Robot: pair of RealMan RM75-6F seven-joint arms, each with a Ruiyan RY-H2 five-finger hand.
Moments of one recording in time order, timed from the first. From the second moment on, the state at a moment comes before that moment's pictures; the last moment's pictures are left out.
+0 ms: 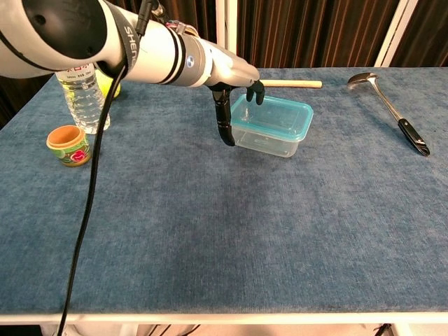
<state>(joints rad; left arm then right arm) -1.65 -1.66 0.12 -1.30 0.26 0.70 0.64 0.01 -1.08 0.06 -1.54 -1.53 1.57 0.14</state>
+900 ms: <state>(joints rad) -1.51 -1.57 0.08 -1.62 0.46 0.94 0.74 0.00 -1.08 0.06 -1.56 -1.56 1.59 0.12</state>
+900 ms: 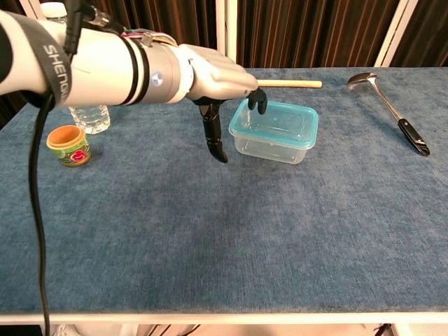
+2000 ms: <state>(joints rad) -1.42 -1.63 0.00 -1.63 0.59 0.95 0.83 -0.01 -1.08 0.05 -1.56 -1.57 1.60 0.12</state>
